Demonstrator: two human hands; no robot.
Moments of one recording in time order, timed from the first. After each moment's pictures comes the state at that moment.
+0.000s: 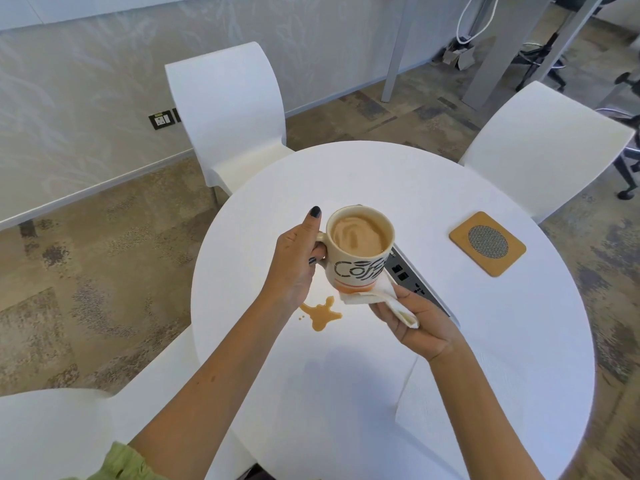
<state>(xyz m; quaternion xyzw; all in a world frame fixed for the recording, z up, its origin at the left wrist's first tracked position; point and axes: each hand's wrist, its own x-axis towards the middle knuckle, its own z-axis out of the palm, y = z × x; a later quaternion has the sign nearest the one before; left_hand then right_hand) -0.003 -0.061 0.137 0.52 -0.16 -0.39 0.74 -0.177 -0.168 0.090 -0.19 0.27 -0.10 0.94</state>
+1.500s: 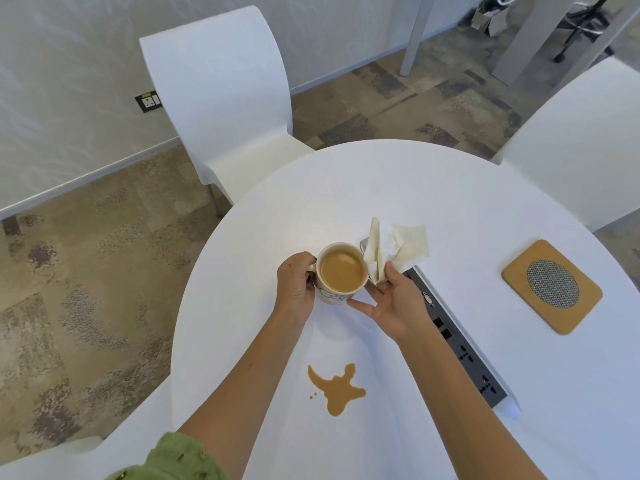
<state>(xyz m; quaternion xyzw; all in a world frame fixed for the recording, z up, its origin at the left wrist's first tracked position) 0.114 -0.169 -0.014 0.54 0.07 -0.37 0.75 -0.015 -0.257 0.008 -0.22 0.46 -0.18 0.84</state>
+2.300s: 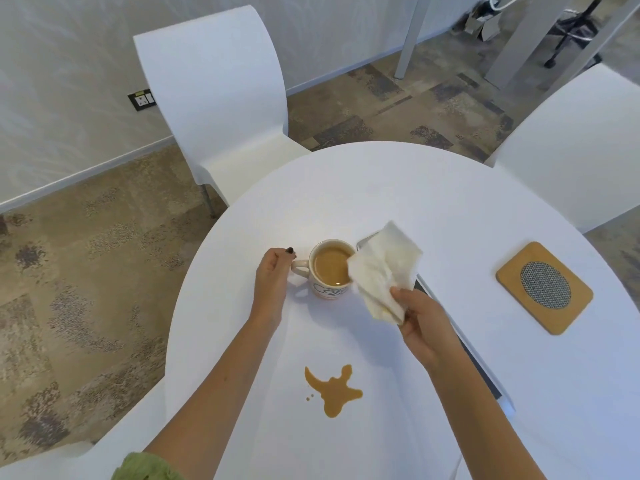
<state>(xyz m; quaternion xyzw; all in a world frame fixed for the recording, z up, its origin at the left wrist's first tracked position) 0.134 -0.140 -0.017 0.68 -0.02 -0.32 0.66 -0.063 -0.260 0.022 -0.31 0.46 -0.19 0.81</state>
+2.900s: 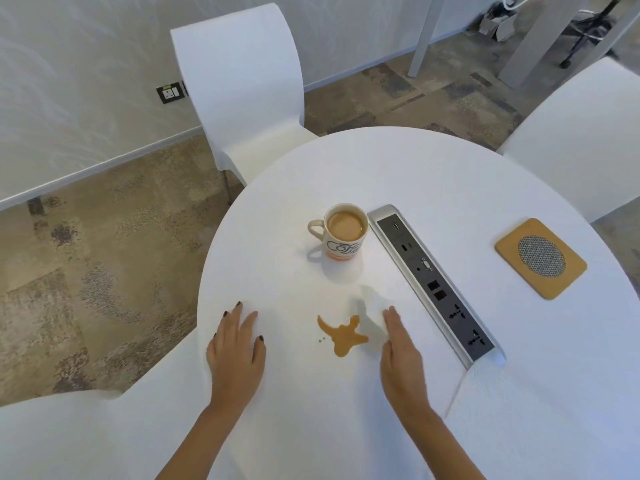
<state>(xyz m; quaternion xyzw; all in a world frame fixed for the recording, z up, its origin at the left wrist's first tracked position) 0.042 0.062 -0.071 0.93 -0.26 -0.12 0.22 -0.139 -0.122 -0.019 -0.78 0.46 -0.11 0.41</state>
